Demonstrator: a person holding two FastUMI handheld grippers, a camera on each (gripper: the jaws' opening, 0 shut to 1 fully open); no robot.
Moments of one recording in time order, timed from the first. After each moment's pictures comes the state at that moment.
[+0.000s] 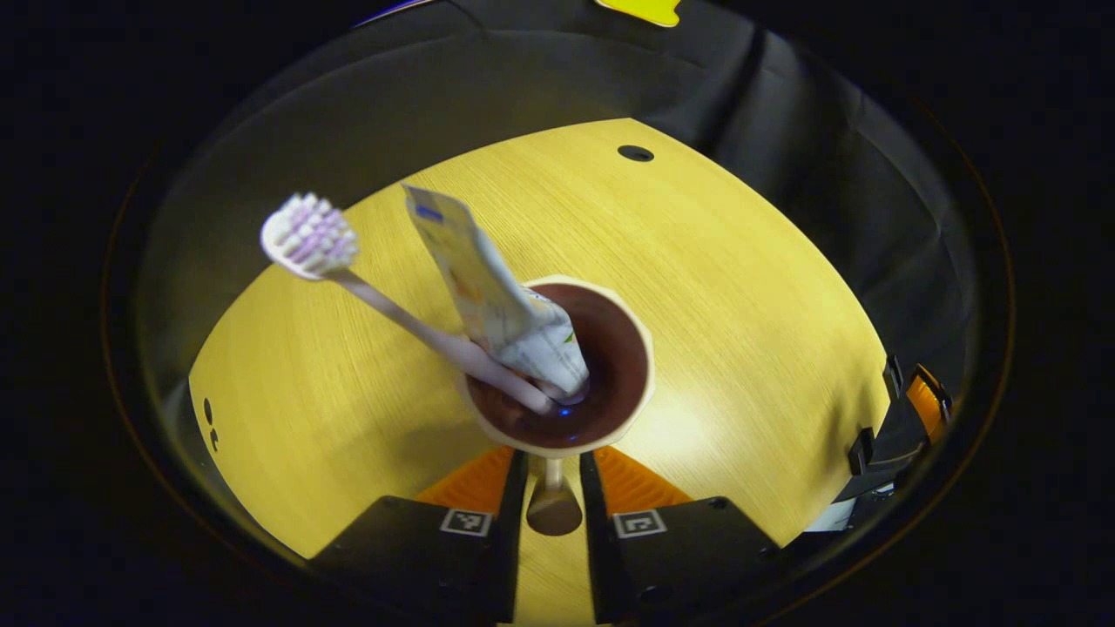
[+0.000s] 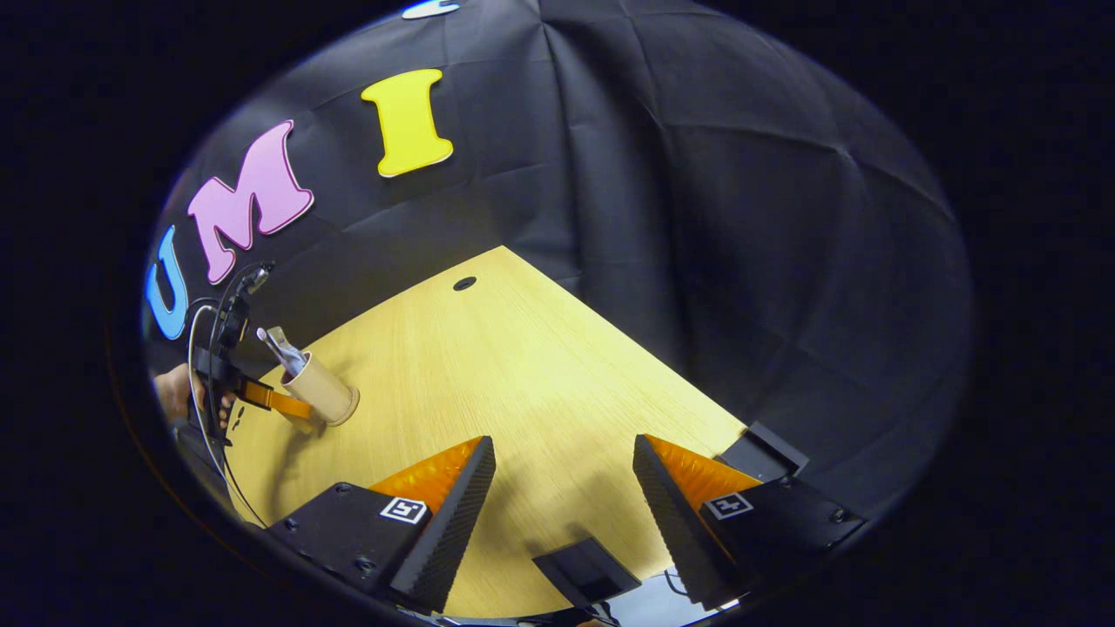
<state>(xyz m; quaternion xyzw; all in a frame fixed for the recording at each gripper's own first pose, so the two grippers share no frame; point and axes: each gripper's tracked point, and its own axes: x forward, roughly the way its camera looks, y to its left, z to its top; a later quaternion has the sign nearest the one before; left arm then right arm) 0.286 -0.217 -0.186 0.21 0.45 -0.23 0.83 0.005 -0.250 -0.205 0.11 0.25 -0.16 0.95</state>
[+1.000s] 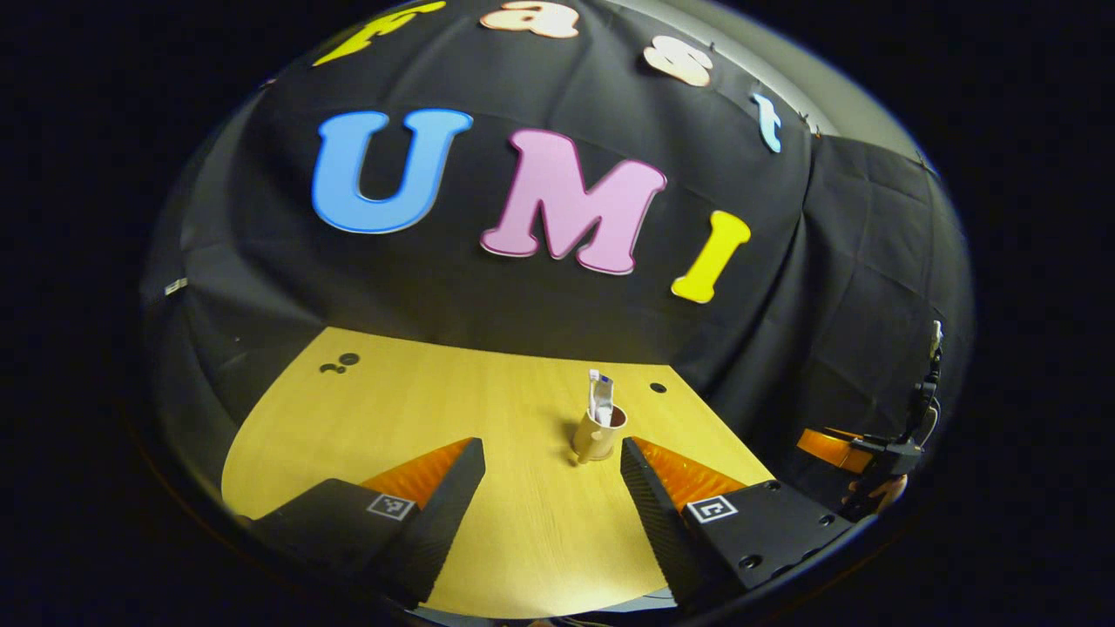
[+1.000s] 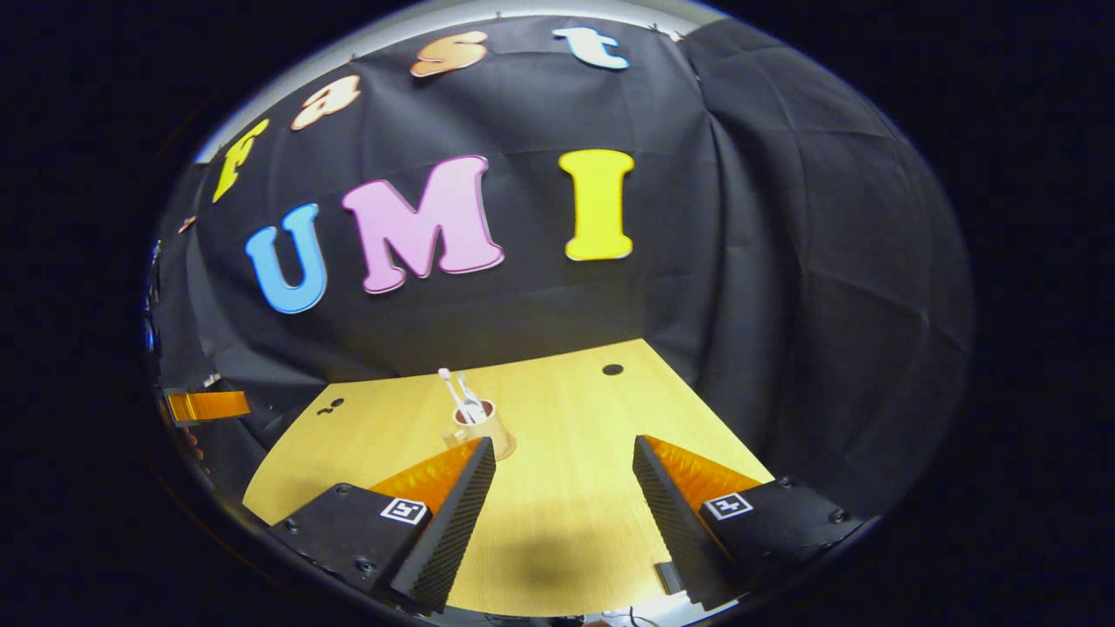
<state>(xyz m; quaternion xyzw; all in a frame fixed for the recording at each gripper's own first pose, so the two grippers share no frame) 0.012 -0.033 0.032 -0.05 0.09 -0.12 0.99 -0.016 -0.059 -0.040 0.01 0.14 0.02 0.99</state>
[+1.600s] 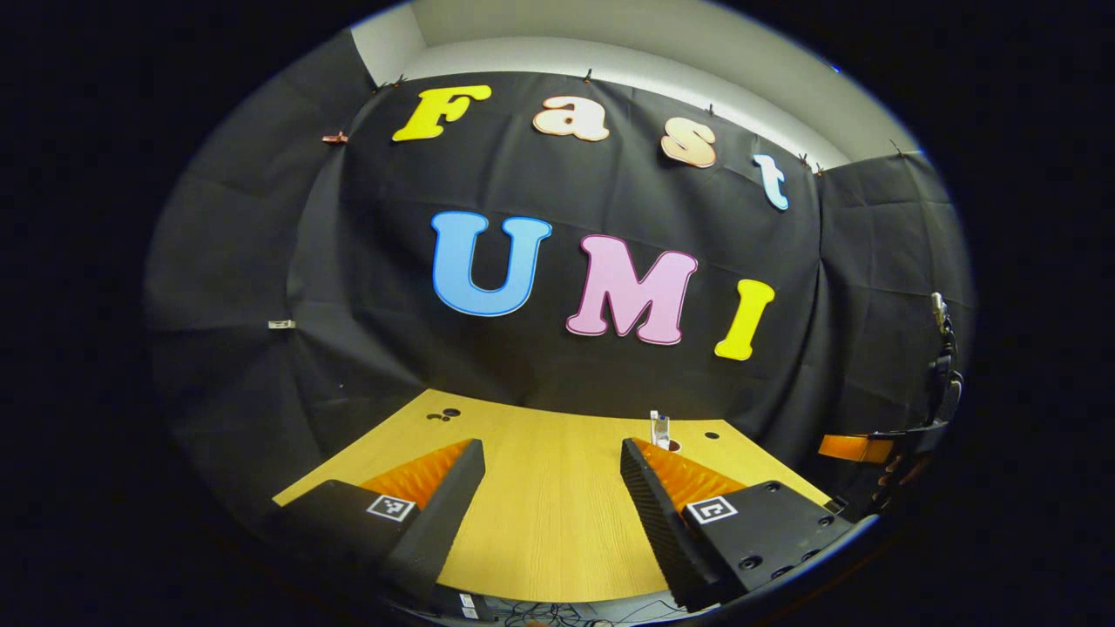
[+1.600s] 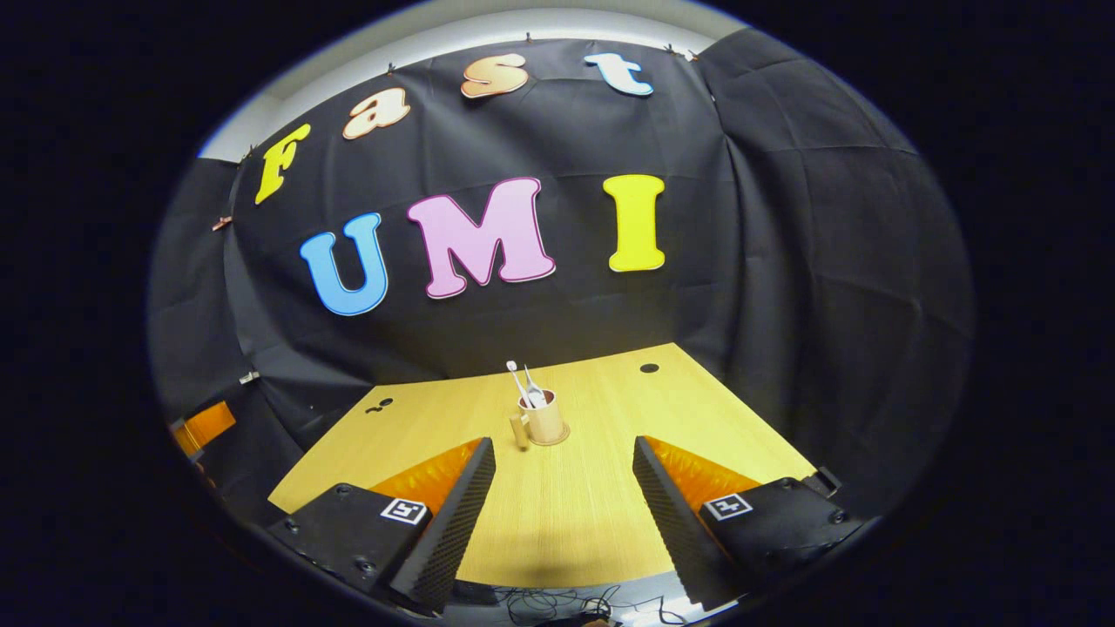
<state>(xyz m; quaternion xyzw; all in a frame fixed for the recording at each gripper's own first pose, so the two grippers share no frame) -0.134 0.025 0.009 -0.05 -0.05 -0.01 1.00 -0.117 -0.003 -0.044 0.03 0.11 0.04 0.99</state>
